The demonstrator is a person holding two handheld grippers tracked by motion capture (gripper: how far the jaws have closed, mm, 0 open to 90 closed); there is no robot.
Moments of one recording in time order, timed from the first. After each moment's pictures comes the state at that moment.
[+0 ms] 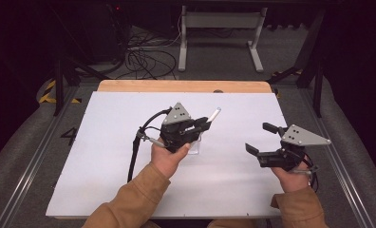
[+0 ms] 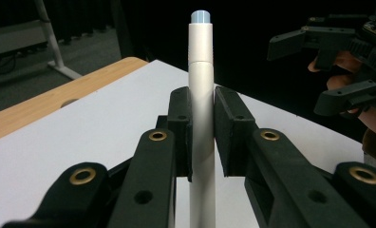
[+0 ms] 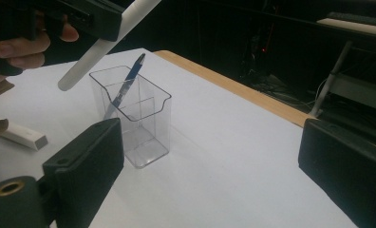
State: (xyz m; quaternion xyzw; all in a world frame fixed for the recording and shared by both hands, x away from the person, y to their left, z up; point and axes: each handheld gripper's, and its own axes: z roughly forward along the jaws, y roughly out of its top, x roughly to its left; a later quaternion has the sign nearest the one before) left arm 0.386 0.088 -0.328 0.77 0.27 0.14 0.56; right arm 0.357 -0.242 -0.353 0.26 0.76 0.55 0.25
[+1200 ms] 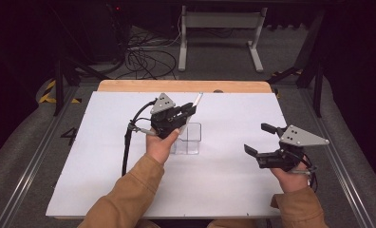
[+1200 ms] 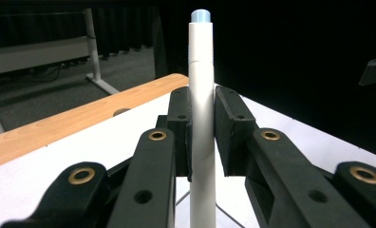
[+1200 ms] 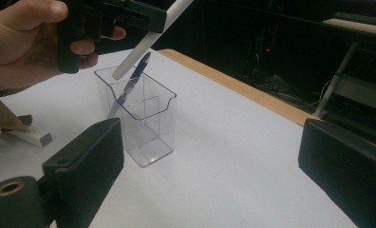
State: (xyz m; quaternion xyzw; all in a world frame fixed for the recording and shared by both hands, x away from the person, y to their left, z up) left arm 0.432 0.118 -0.351 0.72 0.31 0.18 0.59; right arm 0.357 -0.240 -0.354 0.25 0.76 0.54 0.25
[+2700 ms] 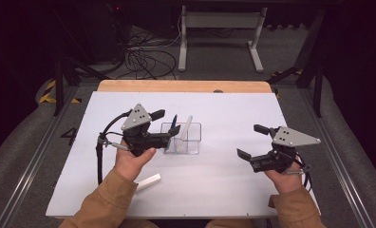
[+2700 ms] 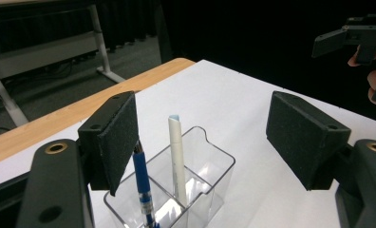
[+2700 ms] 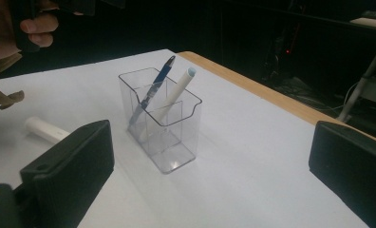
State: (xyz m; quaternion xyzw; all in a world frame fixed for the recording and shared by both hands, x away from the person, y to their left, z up) left arm 0.367 0.171 -0.326 0.75 0.29 0.20 0.55; right arm 0.357 -0.222 -0.356 0.23 0.77 0.56 0.22
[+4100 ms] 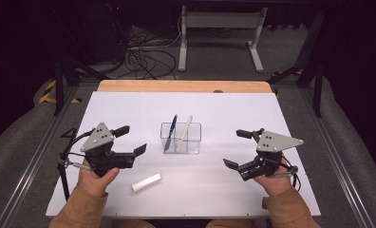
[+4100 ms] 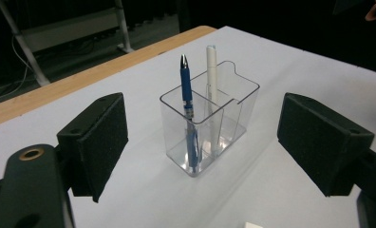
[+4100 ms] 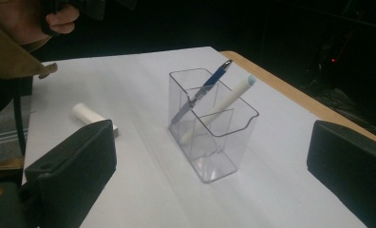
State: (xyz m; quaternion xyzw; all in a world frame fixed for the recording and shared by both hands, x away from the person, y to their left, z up) left arm 0.320 0.253 -0.344 0.76 0.32 0.23 0.52; right arm 0.350 -0.187 -0.355 0.15 0.80 0.55 0.18
